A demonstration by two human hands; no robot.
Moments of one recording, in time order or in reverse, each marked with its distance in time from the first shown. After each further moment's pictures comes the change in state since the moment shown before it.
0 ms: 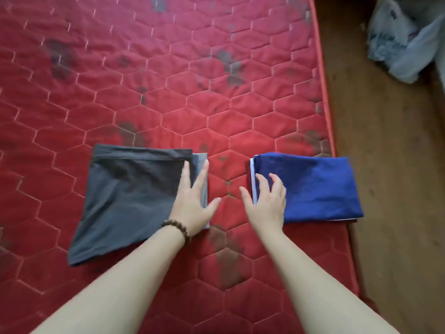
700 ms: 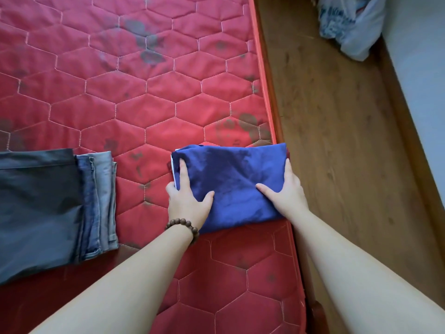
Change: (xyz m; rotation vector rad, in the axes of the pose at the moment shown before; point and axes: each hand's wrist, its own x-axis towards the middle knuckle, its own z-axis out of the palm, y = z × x) left_hand 0.055 0.064 0.207 -0.037 0.053 -0.366; right_hand 0.115 0.242 -0.063 -0.001 -0.278 0.313
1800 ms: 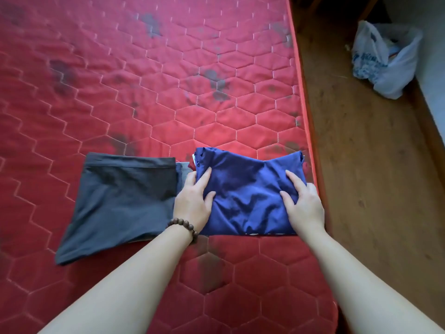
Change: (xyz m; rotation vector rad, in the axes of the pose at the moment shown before) left_hand -0.043 -0.011 -0.186 0.149 0.131 0.354; right_hand -0.130 -0.127 -0.013 0.051 0.210 -0.325
